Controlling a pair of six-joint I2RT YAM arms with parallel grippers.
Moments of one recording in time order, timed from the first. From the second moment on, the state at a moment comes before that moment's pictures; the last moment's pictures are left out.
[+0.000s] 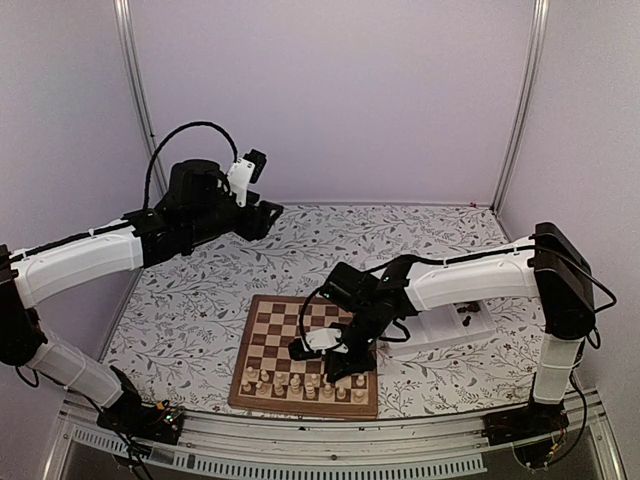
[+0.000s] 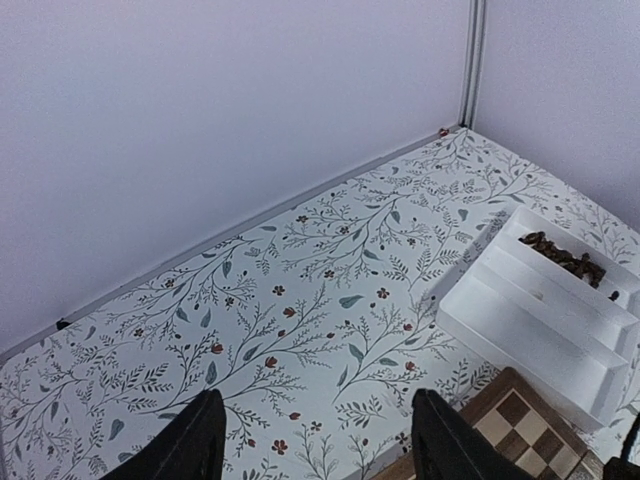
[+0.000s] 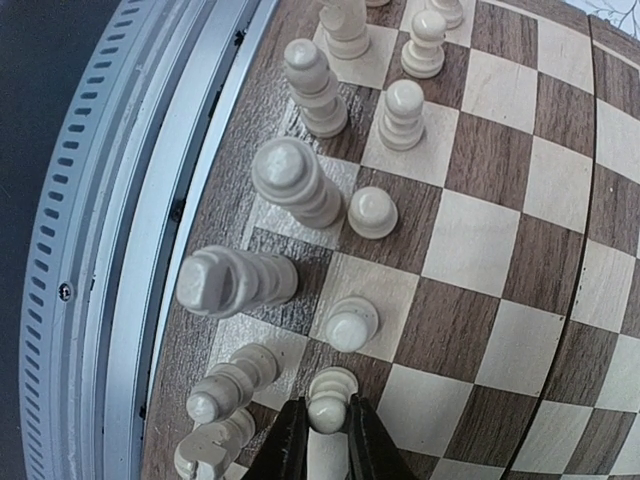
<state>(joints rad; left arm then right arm) -0.69 1.38 1.10 -0.04 -0.13 0.03 1.11 1.92 1.32 -0.63 -0.45 -0.64</state>
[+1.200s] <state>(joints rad) -0.69 1.44 1.10 -0.08 -0.09 0.03 0.43 1.63 1.27 -0.70 -0.49 -0.70</state>
